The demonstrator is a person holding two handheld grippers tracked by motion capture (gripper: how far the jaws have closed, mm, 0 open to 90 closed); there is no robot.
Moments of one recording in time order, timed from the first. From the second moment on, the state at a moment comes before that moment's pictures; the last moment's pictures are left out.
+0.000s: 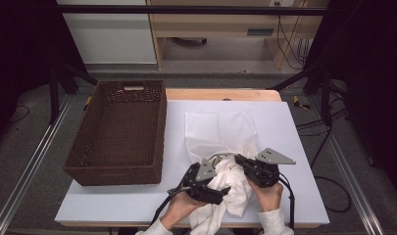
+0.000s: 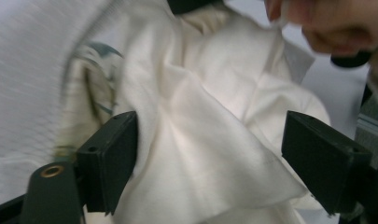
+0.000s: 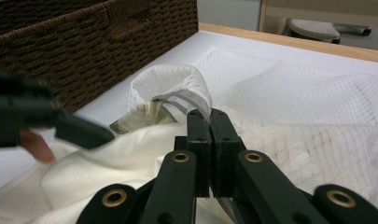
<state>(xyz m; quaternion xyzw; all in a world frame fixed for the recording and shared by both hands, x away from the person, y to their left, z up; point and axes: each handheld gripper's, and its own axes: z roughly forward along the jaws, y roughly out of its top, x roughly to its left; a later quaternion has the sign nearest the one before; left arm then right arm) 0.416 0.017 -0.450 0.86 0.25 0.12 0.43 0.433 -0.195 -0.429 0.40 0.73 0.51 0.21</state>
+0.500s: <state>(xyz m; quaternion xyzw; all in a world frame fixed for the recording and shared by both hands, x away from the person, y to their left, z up) 0.411 0.003 -0.460 0.85 0.27 0.19 0.41 0.435 -0.195 -0.432 0.40 0.73 0.51 0.21</state>
